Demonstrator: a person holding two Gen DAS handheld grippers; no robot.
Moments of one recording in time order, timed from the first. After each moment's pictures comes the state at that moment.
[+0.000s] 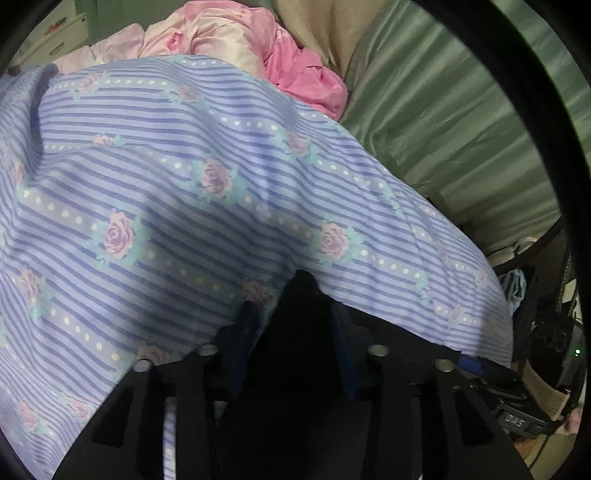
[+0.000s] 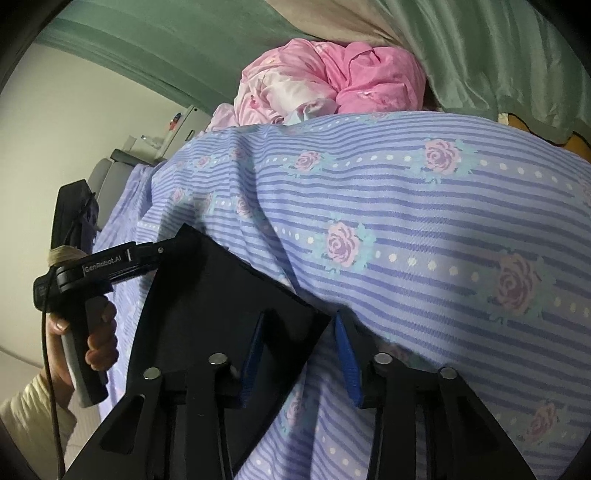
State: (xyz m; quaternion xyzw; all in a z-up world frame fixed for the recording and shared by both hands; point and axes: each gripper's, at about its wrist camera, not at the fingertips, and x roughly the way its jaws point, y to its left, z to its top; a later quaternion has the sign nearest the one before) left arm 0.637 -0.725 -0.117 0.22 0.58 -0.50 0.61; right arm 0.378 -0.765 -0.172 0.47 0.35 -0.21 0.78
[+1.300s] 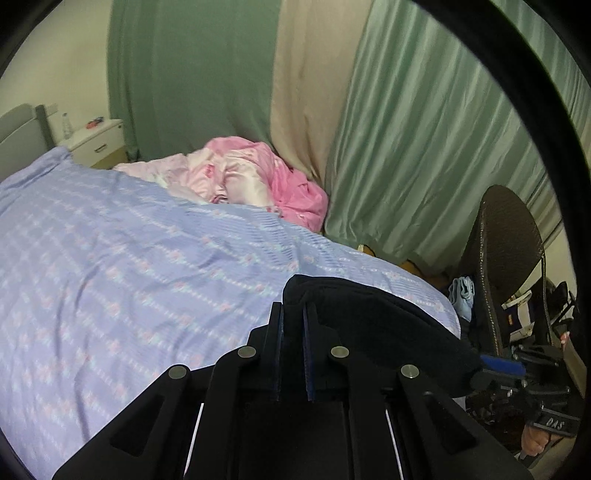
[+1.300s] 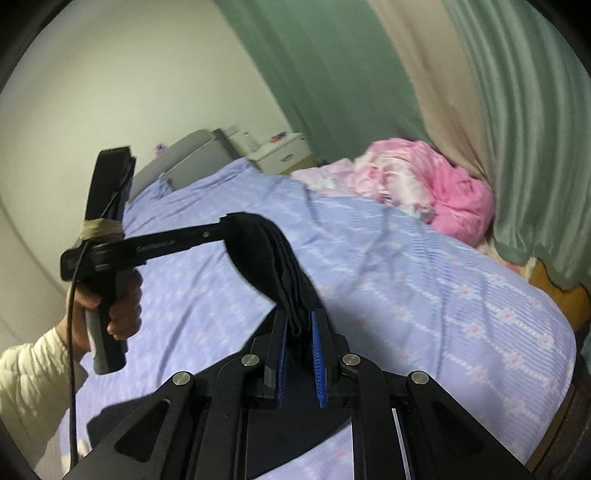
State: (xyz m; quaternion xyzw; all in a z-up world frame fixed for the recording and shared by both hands) left arm 0.593 -0.488 0.109 0.16 0.39 -0.55 0.72; right arm 0.366 -0.537 0.061 0.25 0.30 -0.14 0.91
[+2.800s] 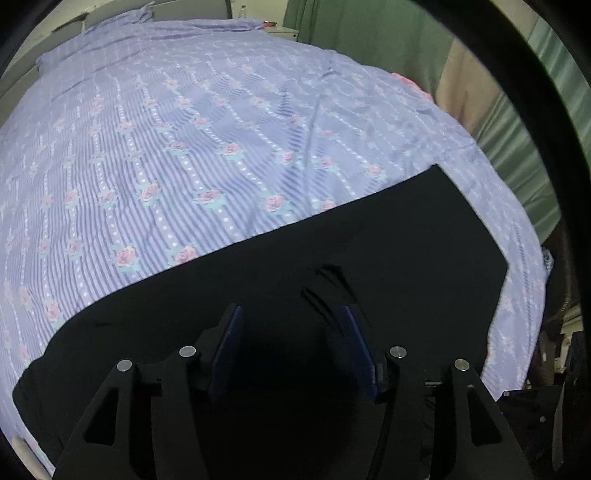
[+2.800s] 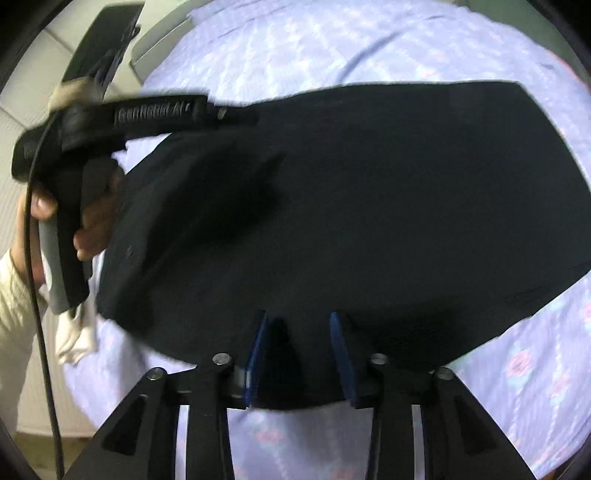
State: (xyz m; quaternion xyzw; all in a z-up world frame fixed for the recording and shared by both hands) left arm 0.556 -0.115 -0.051 0.10 0.53 -0.31 0.79; right arm 0.403 -0.182 -0.110 0.16 0.57 0.10 0.80
